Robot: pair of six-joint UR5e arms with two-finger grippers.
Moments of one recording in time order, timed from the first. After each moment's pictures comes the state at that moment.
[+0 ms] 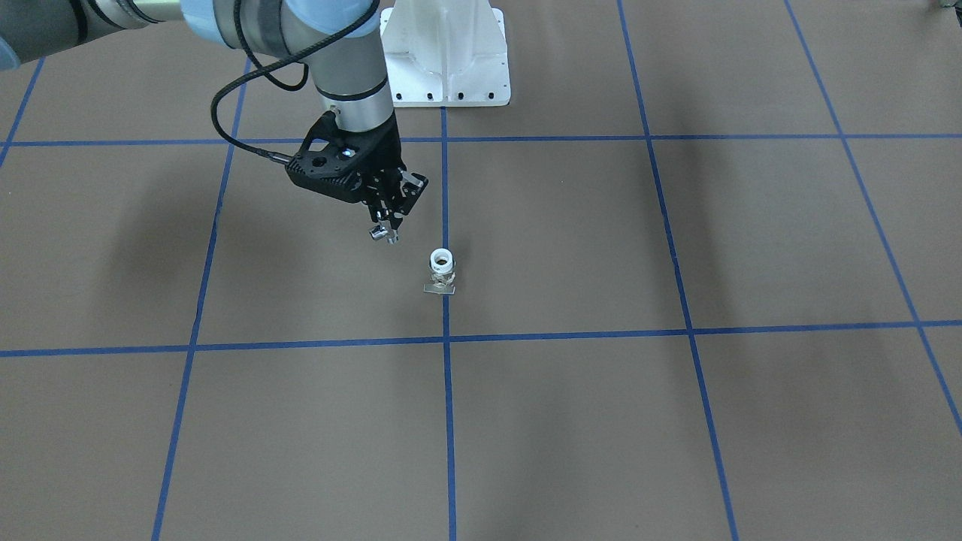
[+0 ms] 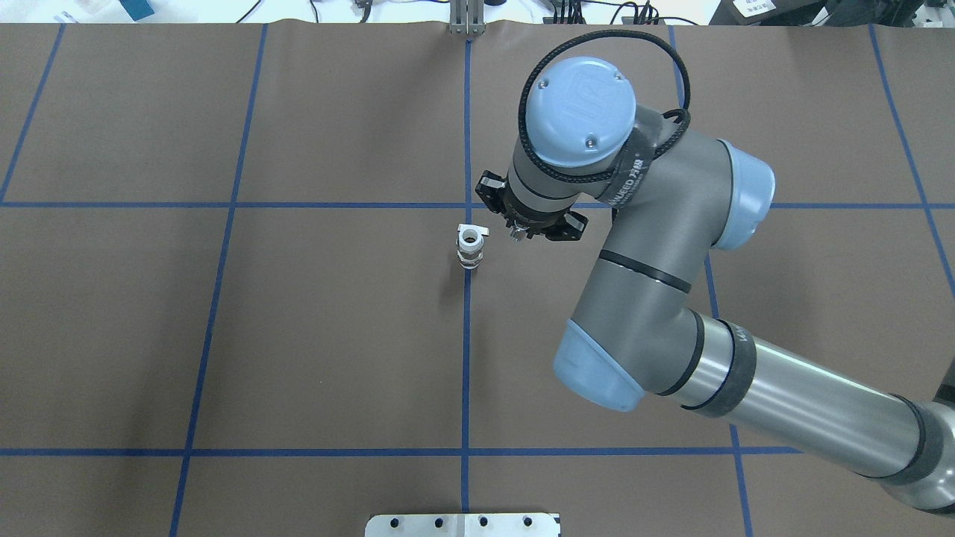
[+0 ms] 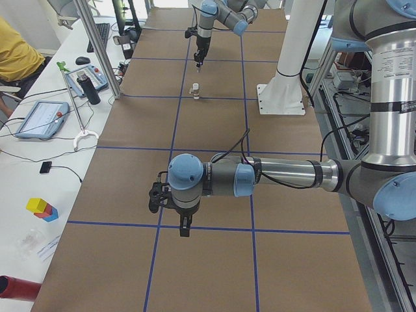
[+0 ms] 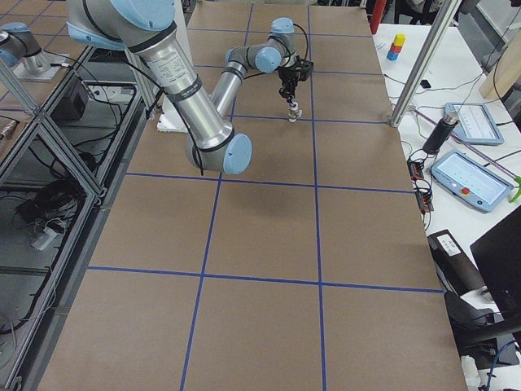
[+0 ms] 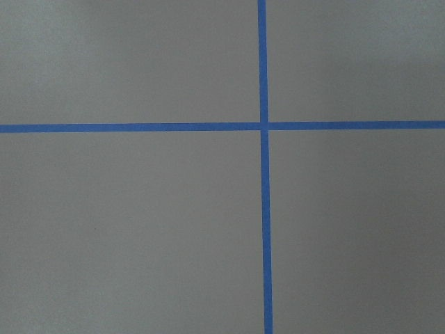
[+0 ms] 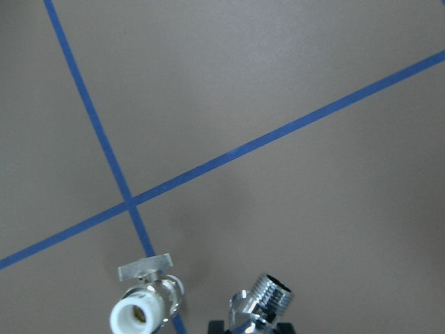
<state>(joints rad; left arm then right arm) -1.67 -1.48 -1.72 -1.53 -2.39 0.07 0.59 -0.80 1.77 -1.75 1.82 1.62</state>
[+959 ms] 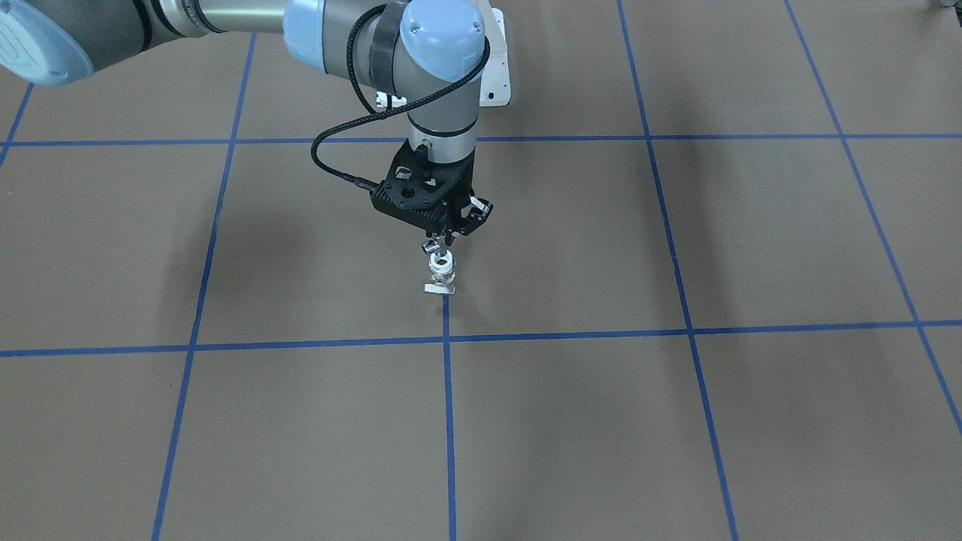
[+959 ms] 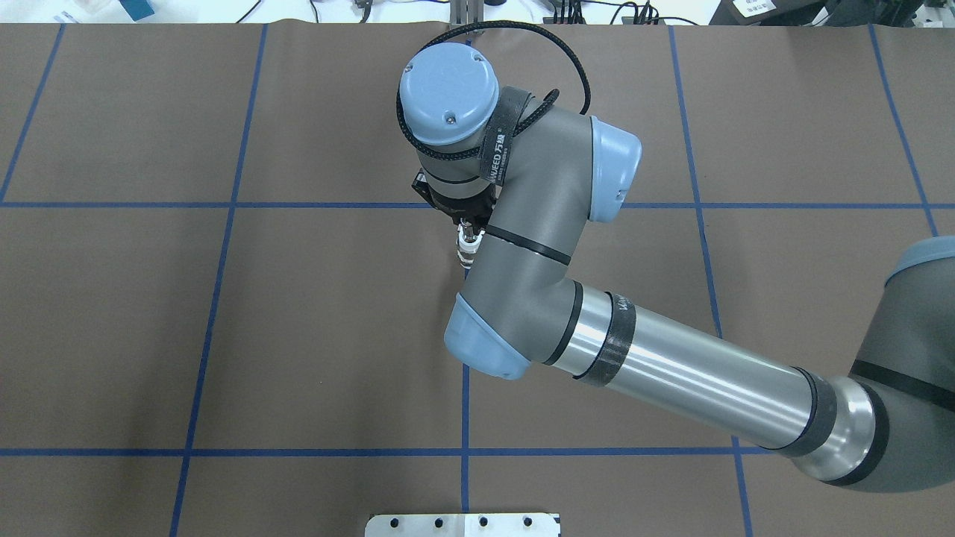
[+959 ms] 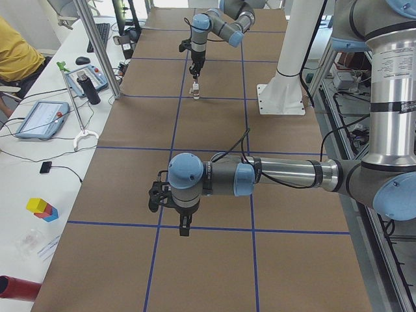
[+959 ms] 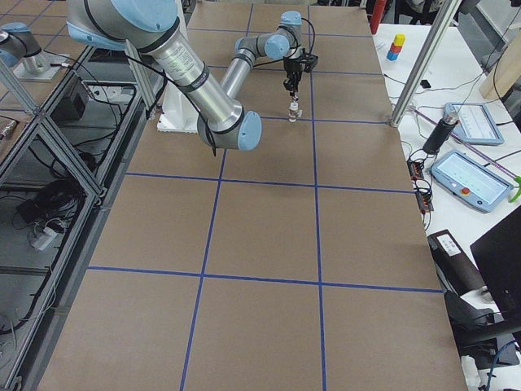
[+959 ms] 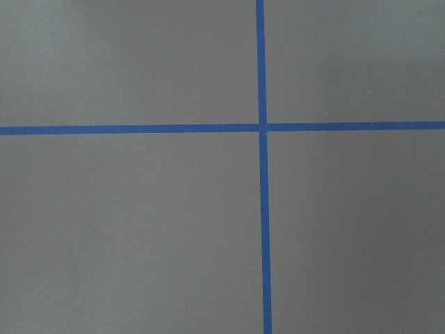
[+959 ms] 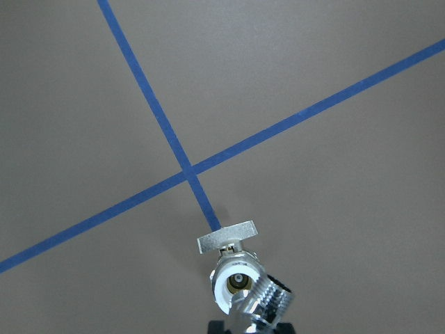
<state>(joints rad) -1.67 -1.48 -1.72 -1.53 -2.39 0.07 0.57 -0.61 1.53 -1.79 1.83 1.61</state>
